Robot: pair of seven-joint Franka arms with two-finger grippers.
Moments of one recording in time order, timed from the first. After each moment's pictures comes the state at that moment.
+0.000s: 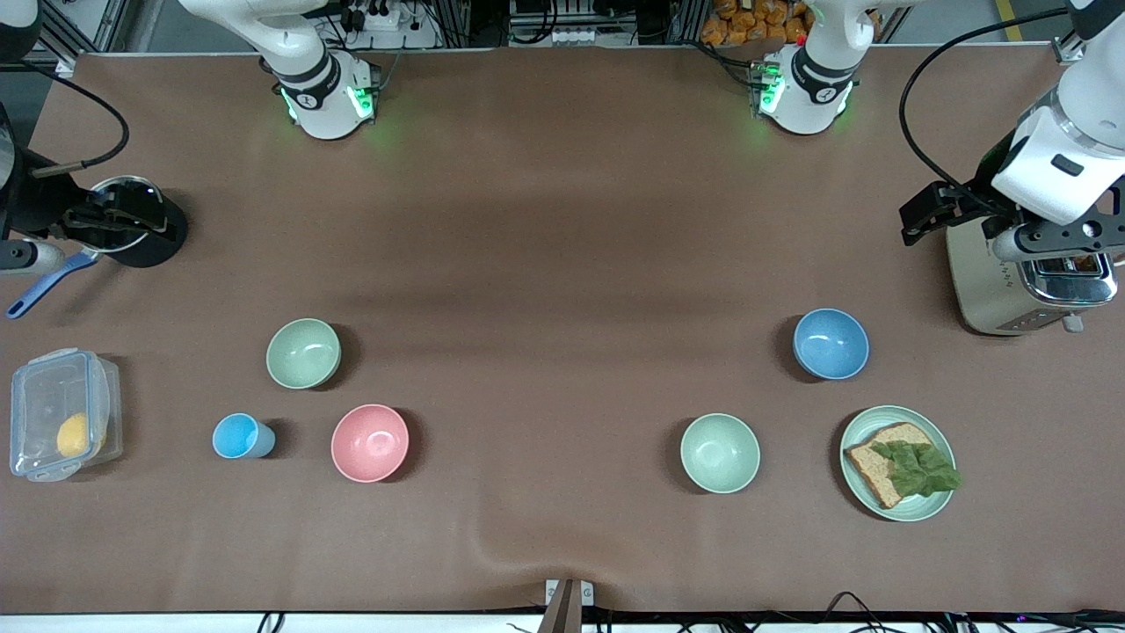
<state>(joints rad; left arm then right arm) 0.04 0.03 -0.22 -1.53 0.03 1.55 -0.25 0.09 0.07 -0.11 -1.49 0.07 1.44 -0.04</state>
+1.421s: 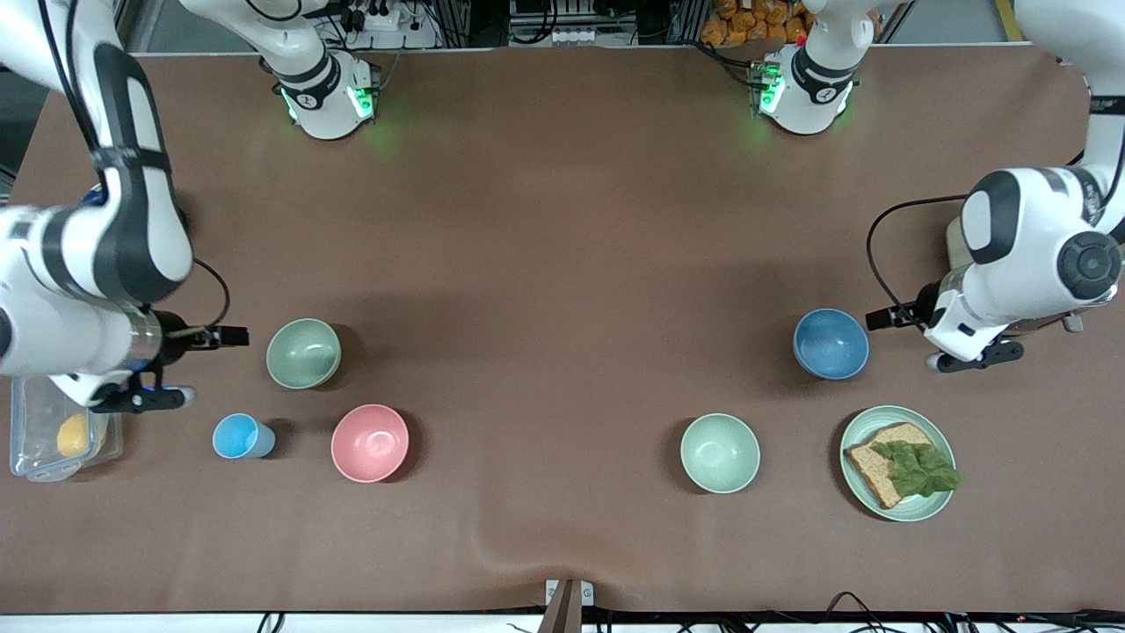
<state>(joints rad) 0.21 0.30 -0.19 -1.99 0.03 2.12 -0.18 0.06 0.49 -0.10 -1.55 0.06 1.72 -0.10</state>
